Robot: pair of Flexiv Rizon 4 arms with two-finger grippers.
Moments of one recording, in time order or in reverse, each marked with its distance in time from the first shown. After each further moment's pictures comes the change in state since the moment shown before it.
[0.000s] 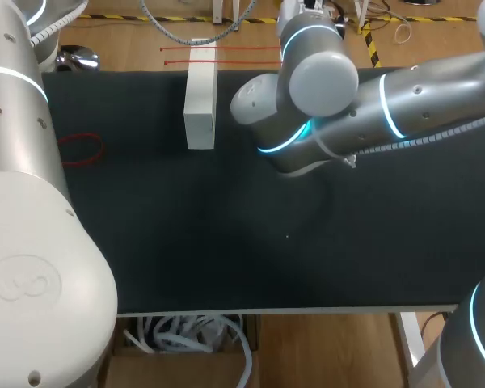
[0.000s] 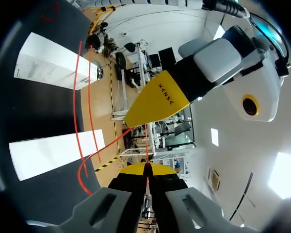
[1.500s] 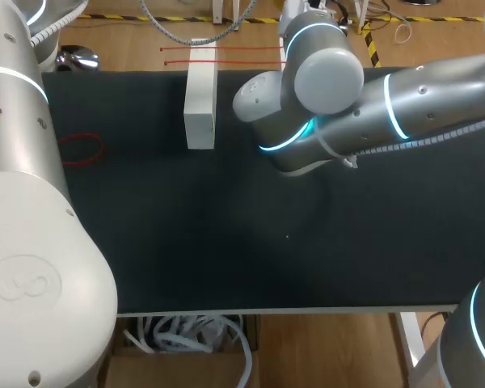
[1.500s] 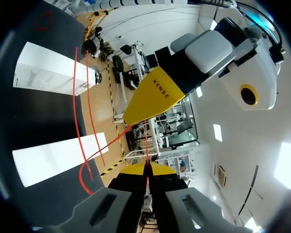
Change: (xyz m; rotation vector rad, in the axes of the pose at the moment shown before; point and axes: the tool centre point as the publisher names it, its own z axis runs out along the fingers) left arm 0.000 0.000 0.000 0.000 0.000 0.000; right arm 0.004 -0.004 0.000 -0.007 0.019 0.075
